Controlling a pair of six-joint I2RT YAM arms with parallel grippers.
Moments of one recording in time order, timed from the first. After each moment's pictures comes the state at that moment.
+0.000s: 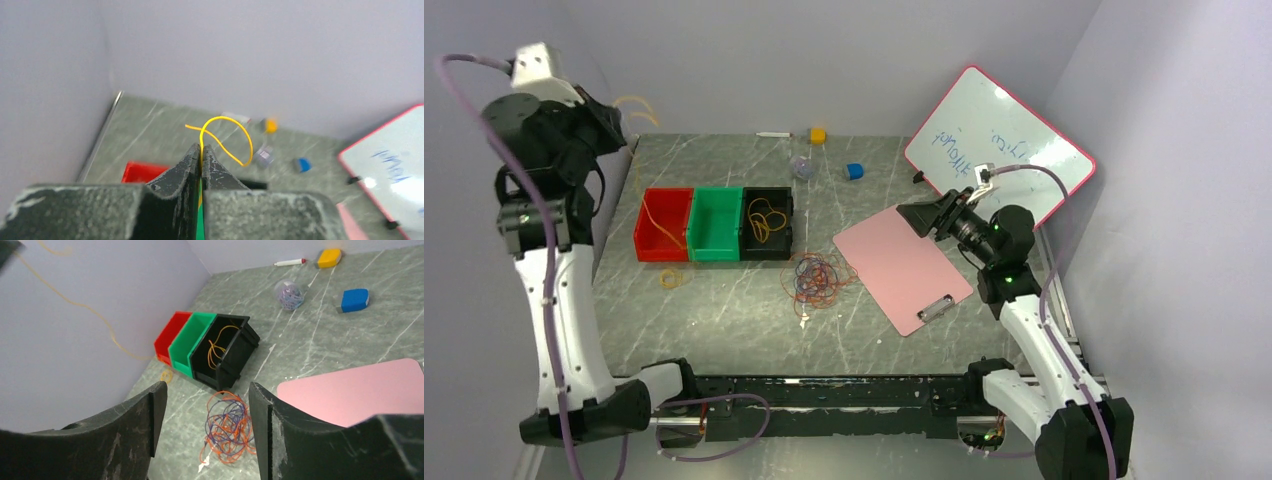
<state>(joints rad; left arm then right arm) 0.20 1.17 1.60 -0.56 0.09 -0.23 0.16 0.92 0.64 0.31 -0.58 0.65</state>
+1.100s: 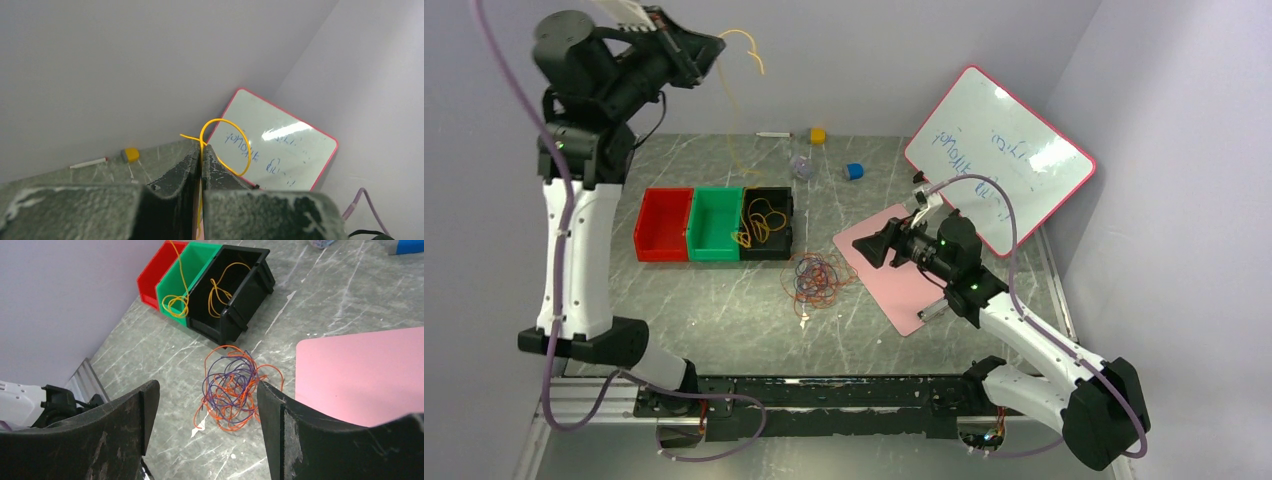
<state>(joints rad) -0.15 1.48 2.17 -0.53 0.39 -0.41 0.53 1.01 0.59 0.25 -0.33 0.47</state>
